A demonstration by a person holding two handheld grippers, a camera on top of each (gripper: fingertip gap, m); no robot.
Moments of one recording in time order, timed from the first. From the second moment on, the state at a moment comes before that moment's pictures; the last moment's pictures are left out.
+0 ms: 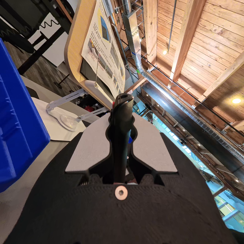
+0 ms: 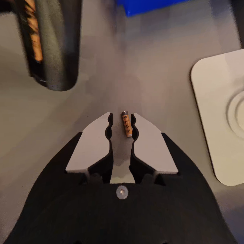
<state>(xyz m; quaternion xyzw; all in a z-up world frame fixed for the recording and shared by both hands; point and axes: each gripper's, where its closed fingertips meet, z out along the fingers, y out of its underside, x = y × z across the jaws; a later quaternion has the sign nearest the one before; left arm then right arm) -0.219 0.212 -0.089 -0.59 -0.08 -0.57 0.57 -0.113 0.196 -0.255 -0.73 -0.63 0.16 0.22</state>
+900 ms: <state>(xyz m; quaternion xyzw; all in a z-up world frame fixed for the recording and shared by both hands) -0.206 0.215 -0.104 -0.57 -0.13 -0.65 0.49 -0.203 0.159 -0.110 -0.53 -0.49 0.46 0.52</state>
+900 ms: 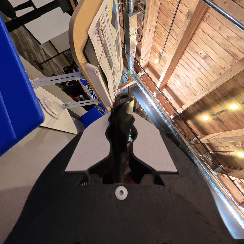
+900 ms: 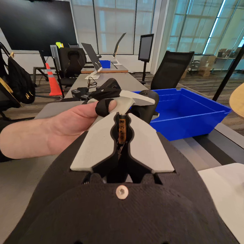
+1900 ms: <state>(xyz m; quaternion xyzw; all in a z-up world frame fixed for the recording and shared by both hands) -0.191 0.205 -0.089 -0.57 -0.05 -0.62 0.54 -0.195 0.169 -0.125 -0.66 -0.34 0.61 0.28</state>
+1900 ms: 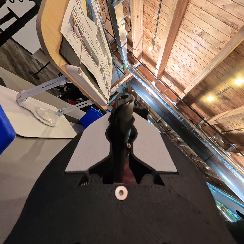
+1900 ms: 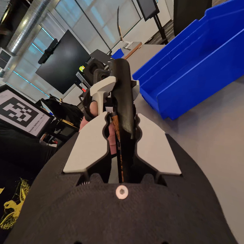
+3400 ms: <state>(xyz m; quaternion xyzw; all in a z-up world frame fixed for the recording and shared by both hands) -0.122 0.152 -0.087 -0.59 0.24 -0.64 0.43 -0.108 0.116 -0.130 -0.54 -0.49 0.67 0.13</state>
